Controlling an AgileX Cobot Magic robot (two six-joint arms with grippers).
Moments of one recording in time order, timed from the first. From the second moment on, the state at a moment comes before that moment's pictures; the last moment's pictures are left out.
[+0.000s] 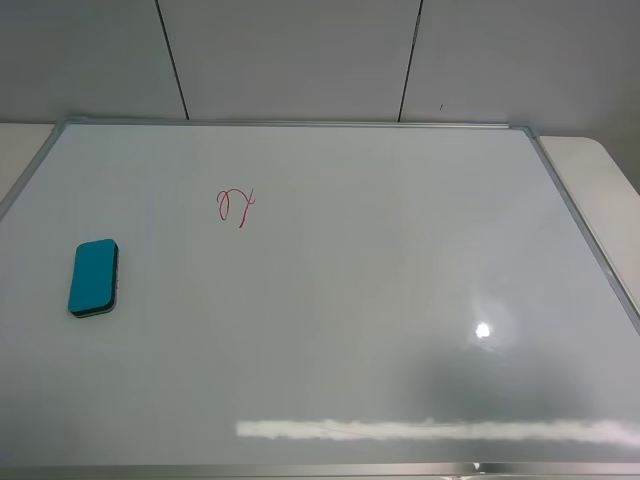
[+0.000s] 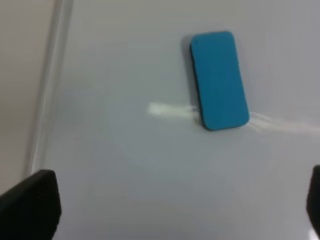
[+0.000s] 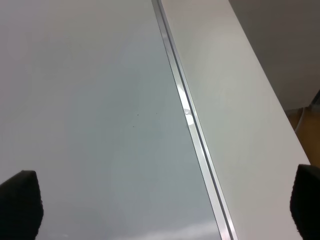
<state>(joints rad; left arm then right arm) 0.08 0.73 -0.72 -0.01 1.00 -0.12 -0.09 0.00 -0.50 -0.05 1.06 0.03</state>
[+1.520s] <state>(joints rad) -0.10 1.60 -0.83 -0.03 0.68 -0.33 -0.09 0.00 -0.50 -0.05 1.06 0.03</state>
